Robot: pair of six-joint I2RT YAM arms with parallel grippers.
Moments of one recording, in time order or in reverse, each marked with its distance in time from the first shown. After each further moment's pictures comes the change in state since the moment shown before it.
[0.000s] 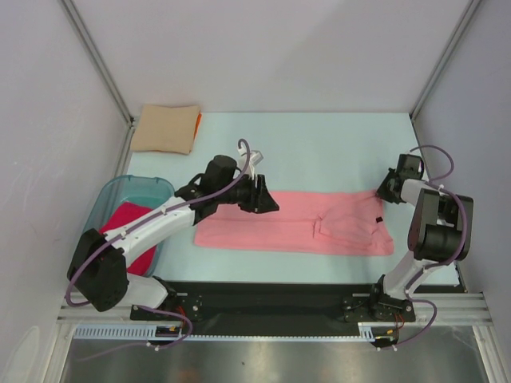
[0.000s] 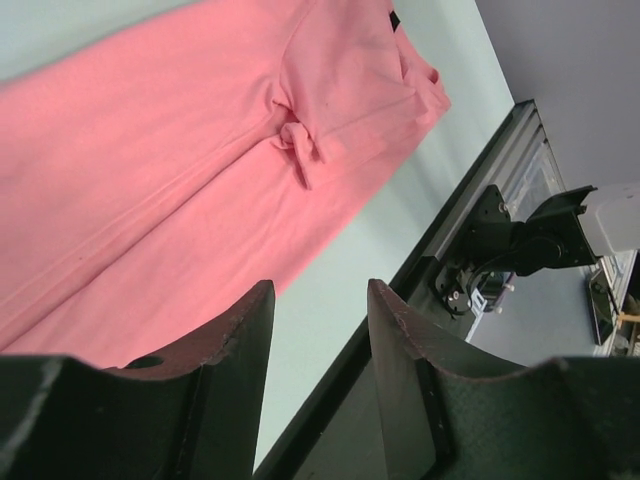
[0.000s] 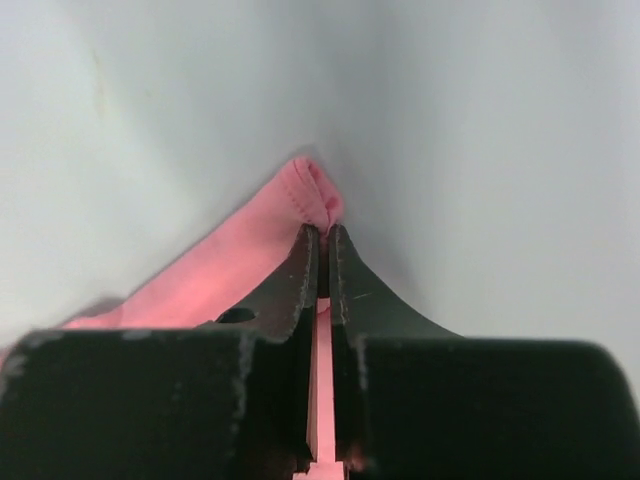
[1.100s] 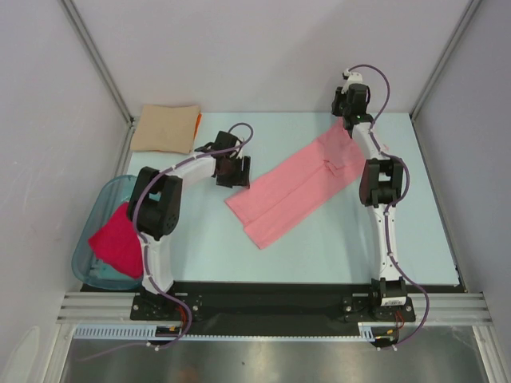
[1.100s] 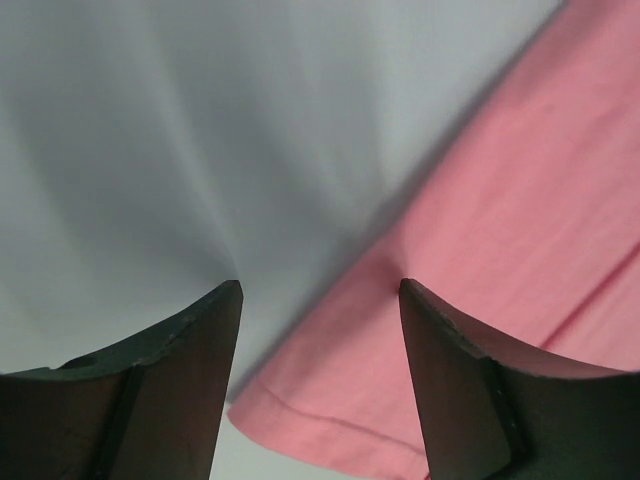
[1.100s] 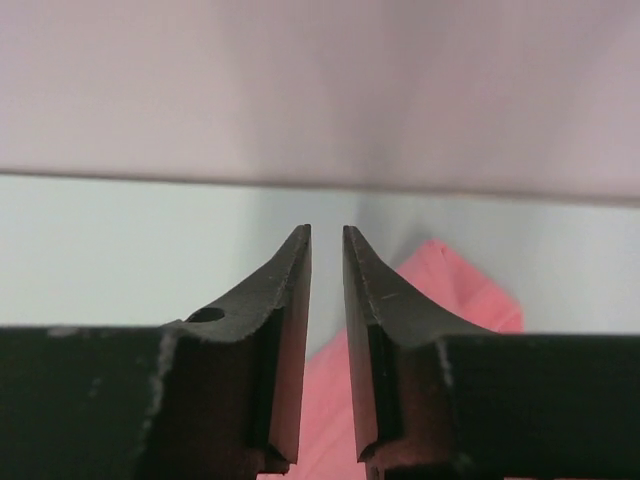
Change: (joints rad) left arm 0.272 0.642 0.463 -0.309 -0.349 0.233; right arm 0.291 1.004 1.575 0.036 -0.048 -0.240
